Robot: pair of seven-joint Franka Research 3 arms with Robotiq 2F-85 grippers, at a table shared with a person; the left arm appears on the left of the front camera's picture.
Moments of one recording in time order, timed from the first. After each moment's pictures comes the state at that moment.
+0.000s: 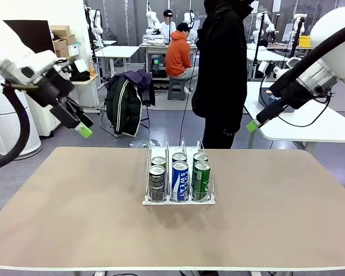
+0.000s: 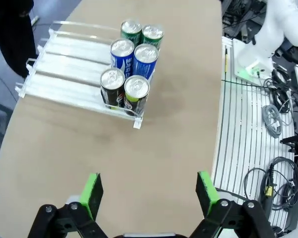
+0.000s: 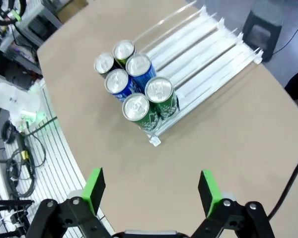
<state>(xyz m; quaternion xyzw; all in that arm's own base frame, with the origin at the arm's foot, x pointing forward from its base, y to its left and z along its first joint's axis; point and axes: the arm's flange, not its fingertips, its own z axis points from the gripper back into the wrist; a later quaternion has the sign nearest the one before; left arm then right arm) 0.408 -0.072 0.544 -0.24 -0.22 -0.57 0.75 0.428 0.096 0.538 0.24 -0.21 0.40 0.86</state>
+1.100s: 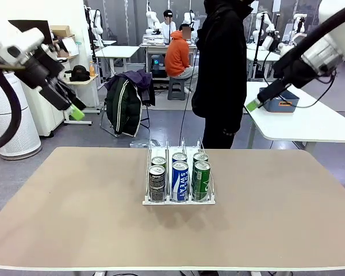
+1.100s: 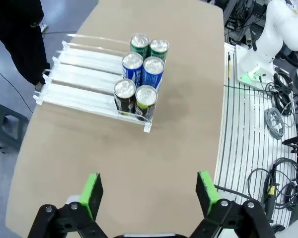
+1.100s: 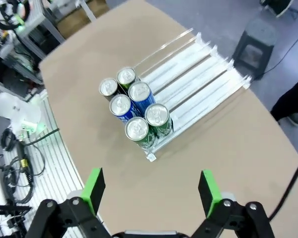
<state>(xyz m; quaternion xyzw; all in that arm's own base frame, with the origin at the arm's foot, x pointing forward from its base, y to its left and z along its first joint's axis) 0.410 -0.054 0.592 -0.23 -0.25 -0.57 0.75 0.432 0.100 0.595 0.24 -0.25 0.42 0.84</state>
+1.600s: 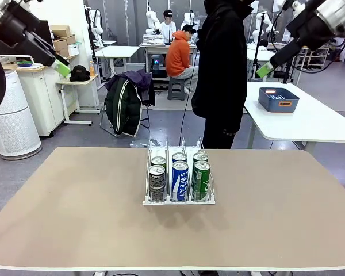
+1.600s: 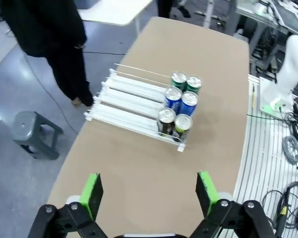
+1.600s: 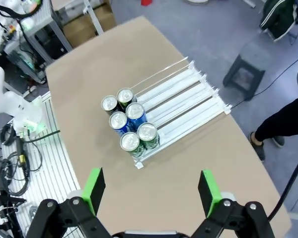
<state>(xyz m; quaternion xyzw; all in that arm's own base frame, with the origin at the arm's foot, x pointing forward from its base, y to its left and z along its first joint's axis) 0.426 -0.013 0.680 -0.20 -0.34 -0.52 0.76 0.452 0.078 0.678 0.23 -0.28 0.45 0.82</state>
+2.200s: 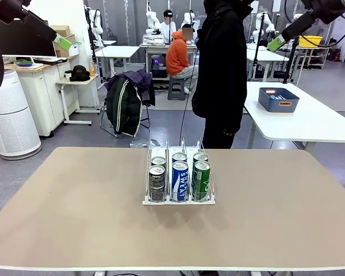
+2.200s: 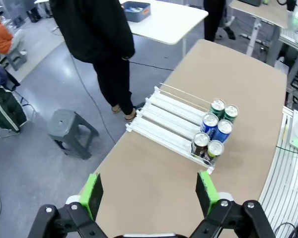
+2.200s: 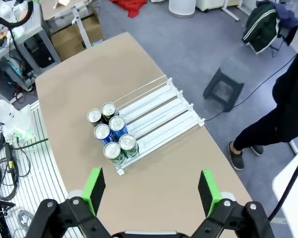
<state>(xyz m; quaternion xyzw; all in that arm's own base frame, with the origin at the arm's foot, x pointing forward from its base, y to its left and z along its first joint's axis) 0.419 -0.017 0.725 -0.14 -0.41 -0.44 0.79 0.459 0.057 0.735 0.20 -0.33 0.45 0.81</state>
